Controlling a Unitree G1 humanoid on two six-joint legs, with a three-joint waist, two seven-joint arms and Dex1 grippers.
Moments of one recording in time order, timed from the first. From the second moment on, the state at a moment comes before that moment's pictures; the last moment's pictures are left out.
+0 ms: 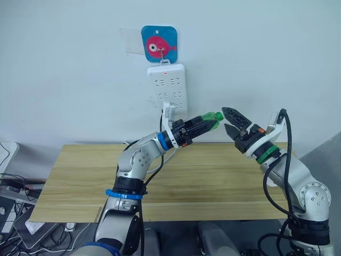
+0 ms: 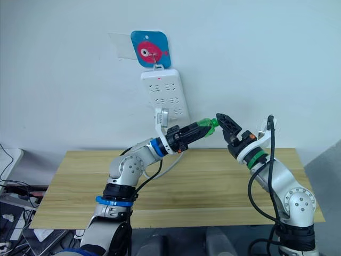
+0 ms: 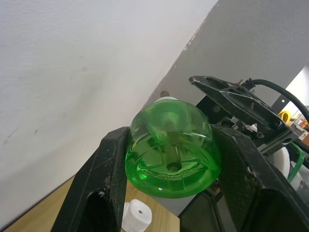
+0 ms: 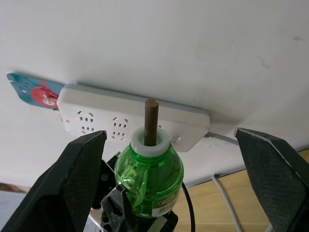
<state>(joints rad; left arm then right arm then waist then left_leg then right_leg) -0.61 0.07 0.02 0.15 -0.68 0.64 -0.88 -0.23 -0.33 -0.15 -0.44 1.82 0.57 -0.47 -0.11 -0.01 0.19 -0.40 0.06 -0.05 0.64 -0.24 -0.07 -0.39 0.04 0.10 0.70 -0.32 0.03</state>
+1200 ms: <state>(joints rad) -0.59 0.10 -0.03 0.13 -0.64 0.56 -0.93 -0.28 -0.35 -0.12 -0.45 1.81 0.58 -0.48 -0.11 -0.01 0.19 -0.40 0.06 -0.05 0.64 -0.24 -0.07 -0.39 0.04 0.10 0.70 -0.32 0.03</state>
